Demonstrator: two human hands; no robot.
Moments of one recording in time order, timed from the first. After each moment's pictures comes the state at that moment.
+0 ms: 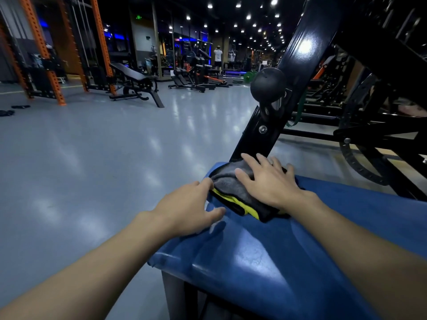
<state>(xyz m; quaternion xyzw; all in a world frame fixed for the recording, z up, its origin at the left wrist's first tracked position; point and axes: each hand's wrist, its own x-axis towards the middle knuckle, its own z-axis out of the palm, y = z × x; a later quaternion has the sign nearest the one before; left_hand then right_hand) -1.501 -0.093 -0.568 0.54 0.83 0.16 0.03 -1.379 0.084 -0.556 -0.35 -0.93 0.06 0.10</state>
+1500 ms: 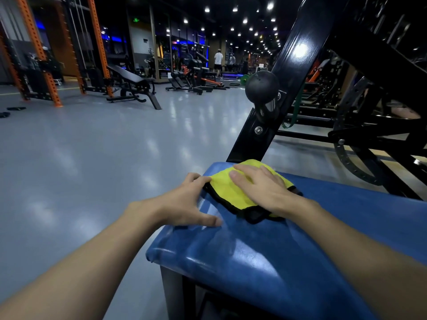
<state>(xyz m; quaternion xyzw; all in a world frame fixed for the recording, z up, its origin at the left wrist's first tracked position) -1.512 -0.098 -0.561 0.55 0.79 0.22 0.18 -1.366 0.065 -0.559 -0.30 -0.92 0.21 0.13</state>
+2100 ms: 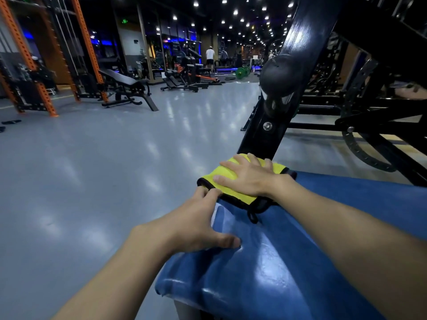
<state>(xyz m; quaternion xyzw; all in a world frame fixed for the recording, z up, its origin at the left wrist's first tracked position) -1.519 -0.091 -0.565 0.58 0.78 0.18 0.17 -1.456 0.112 -0.573 -0.31 -0.95 0.06 0.02</state>
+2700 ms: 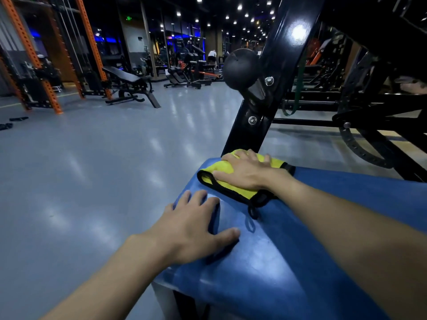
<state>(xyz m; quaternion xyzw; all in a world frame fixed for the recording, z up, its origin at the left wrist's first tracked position) -1.460 -0.090 -0.578 0.55 0.83 0.06 0.07 -1.421 0.130 -0.576 -0.31 -0.95 0.07 0.02</state>
